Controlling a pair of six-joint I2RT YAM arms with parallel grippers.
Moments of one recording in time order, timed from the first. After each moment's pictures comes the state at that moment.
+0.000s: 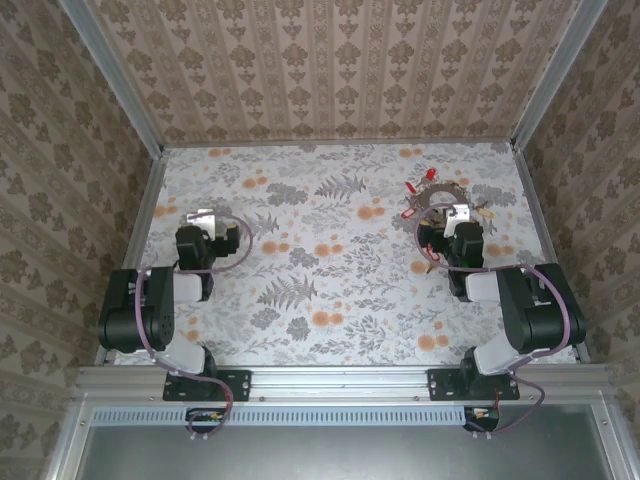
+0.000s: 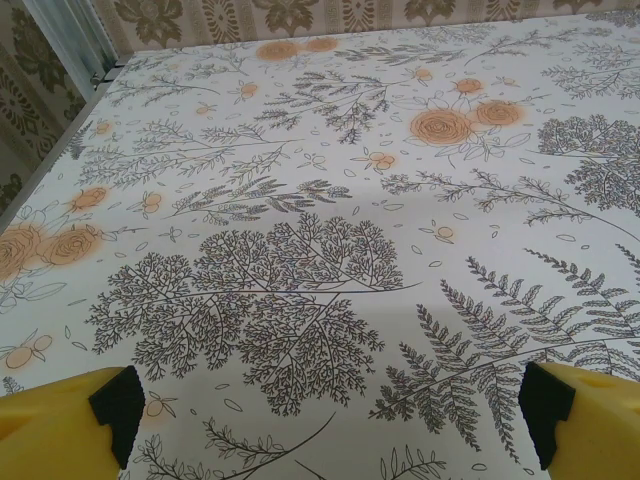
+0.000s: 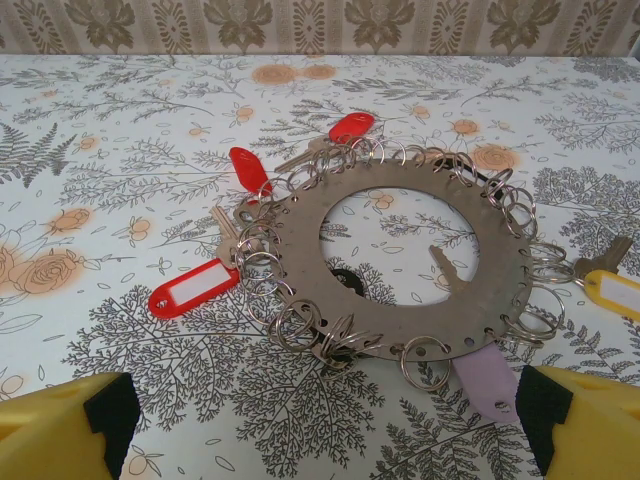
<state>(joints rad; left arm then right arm) -0.01 1.55 0.40 0.76 0.00 0.08 0.03 1.54 0.39 0.77 0.08 0.01</state>
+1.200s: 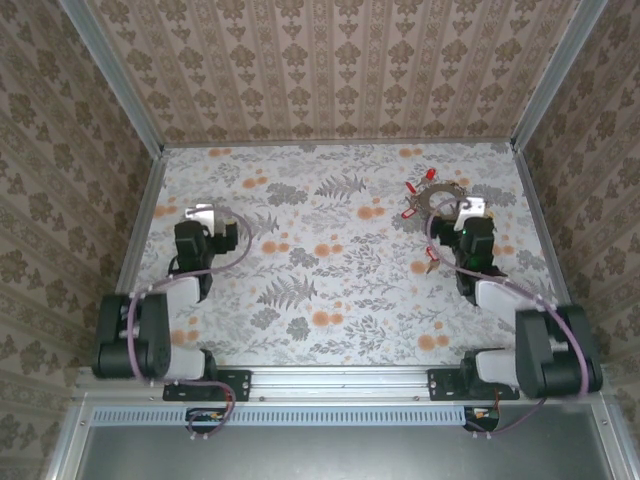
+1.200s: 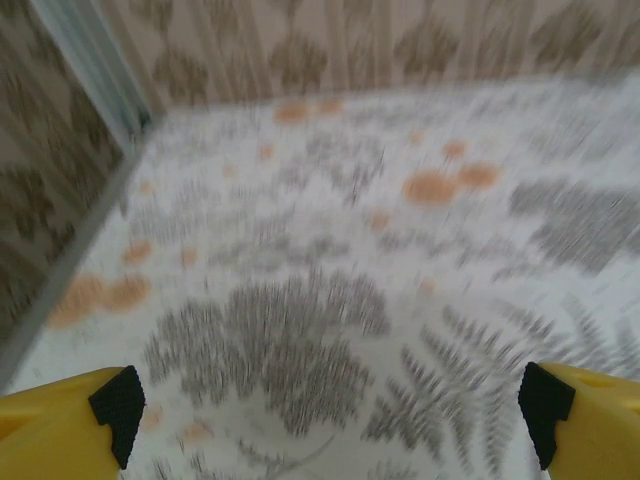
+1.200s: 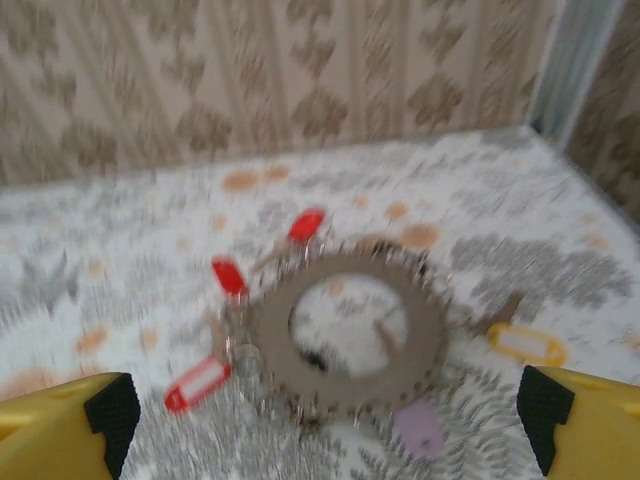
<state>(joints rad) -0.08 1.23 0.48 0.43 -0.08 0.08 0.01 1.16 0.51 0.39 0.18 0.14</state>
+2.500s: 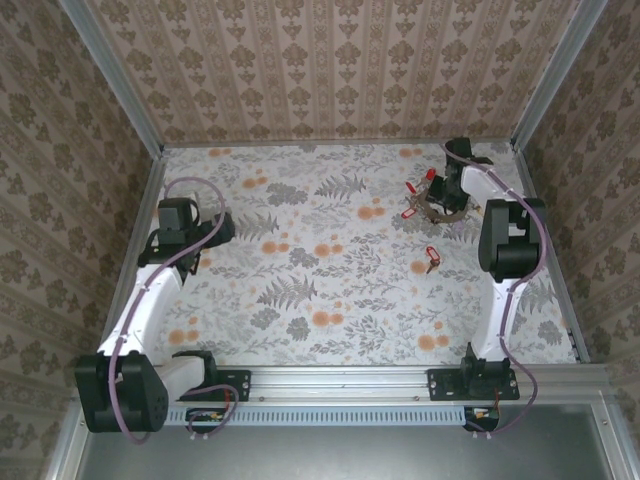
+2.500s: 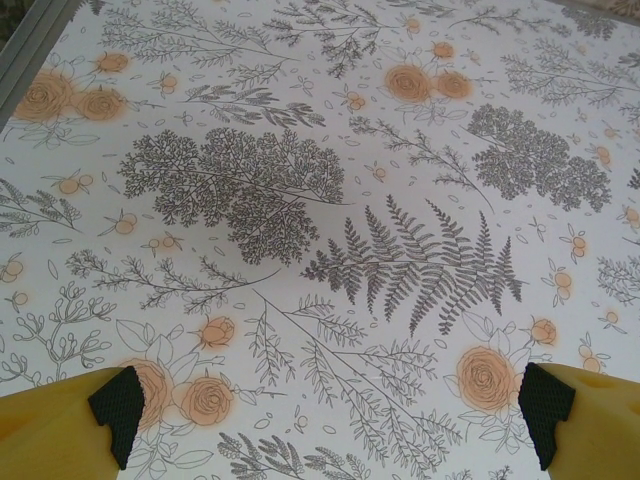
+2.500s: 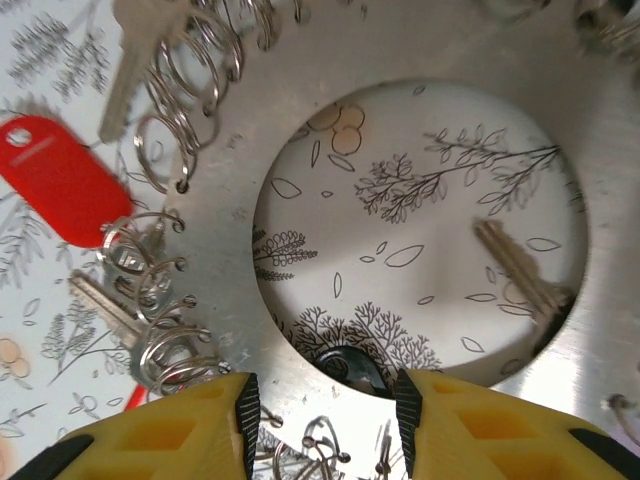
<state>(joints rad) -0.06 1.10 0.80 -0.41 -0.02 -0.25 -0.05 2.13 1.63 -0.72 -0.04 0.42</state>
